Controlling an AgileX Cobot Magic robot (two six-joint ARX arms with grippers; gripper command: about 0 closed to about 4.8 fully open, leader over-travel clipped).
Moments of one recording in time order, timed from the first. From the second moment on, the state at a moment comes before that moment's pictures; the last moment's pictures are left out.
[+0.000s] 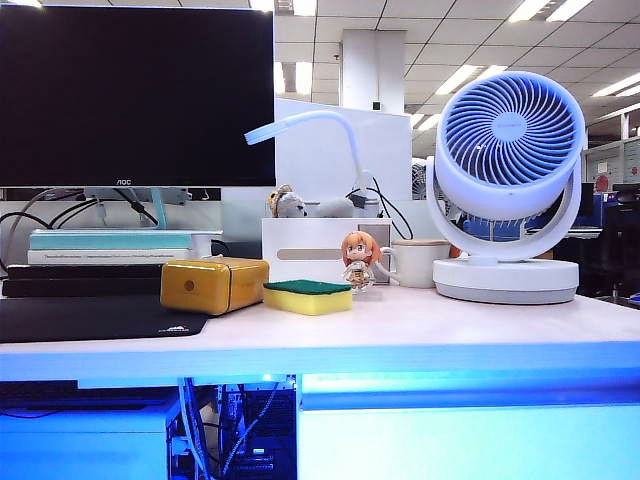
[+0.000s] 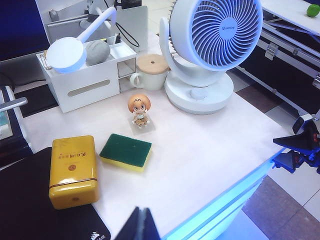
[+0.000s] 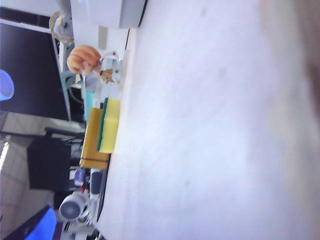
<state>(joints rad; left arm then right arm) -0.58 0.98 1.25 -0.57 0.01 -0.01 -0.48 2.27 0.66 1.35 -1.20 1.05</state>
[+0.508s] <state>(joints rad) -0.58 0.98 1.25 -0.58 0.01 -0.01 -0.50 2.20 0.54 1.33 -1.17 1.03</state>
